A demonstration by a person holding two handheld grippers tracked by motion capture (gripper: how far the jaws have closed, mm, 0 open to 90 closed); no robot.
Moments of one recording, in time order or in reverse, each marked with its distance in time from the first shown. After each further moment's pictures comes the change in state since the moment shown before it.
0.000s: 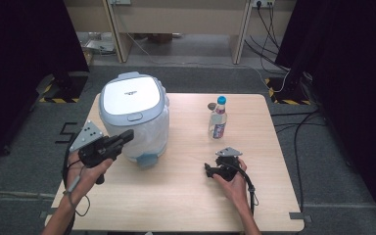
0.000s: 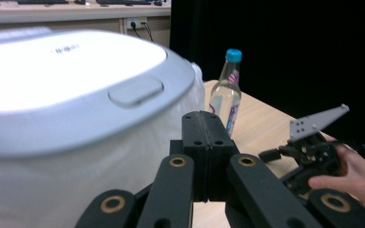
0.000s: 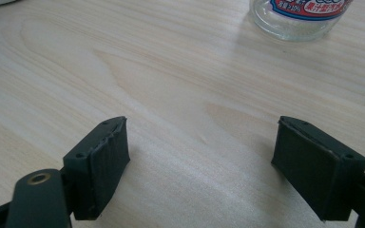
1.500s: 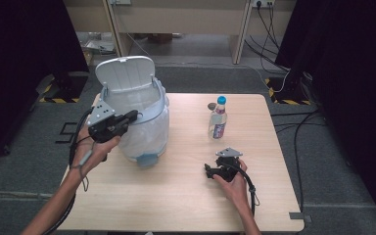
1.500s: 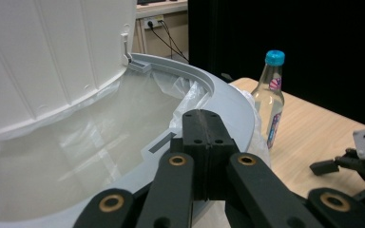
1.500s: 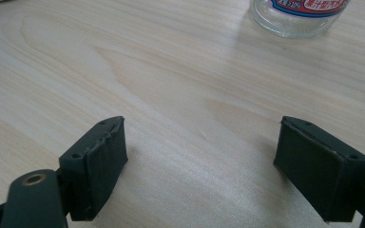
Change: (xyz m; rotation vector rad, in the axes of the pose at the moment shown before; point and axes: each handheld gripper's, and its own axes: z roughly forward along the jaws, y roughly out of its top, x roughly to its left) left arm 0.026 0.021 0.042 0.045 0.054 0.088; right arm 0.000 -0.001 -0.001 0.004 -0.001 -0.002
